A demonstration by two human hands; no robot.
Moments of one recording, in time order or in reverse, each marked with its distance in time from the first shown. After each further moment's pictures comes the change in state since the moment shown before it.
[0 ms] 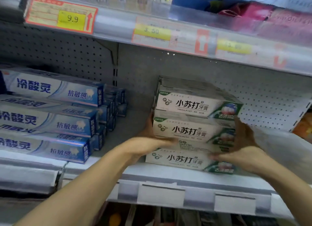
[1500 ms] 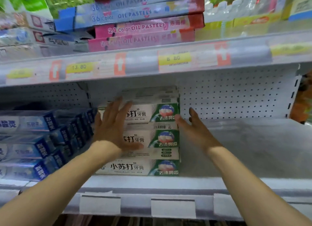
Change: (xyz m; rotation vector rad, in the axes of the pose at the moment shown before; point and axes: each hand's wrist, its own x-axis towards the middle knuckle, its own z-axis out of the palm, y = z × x) left_hand 0.023 0.071 0.088 1.311 0.630 0.188; right_hand 0.041 0.064 -0.040 0.867 -0.187 -0.168
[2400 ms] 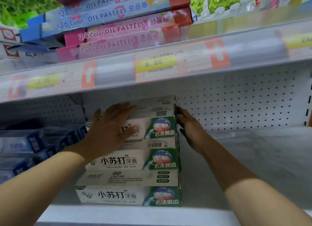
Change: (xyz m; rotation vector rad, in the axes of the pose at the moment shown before) left_hand 0.062 -0.011 0.004 0.157 0.040 0.178; right_hand 0.101 0.025 -0.002 0.296 0.004 -0.088
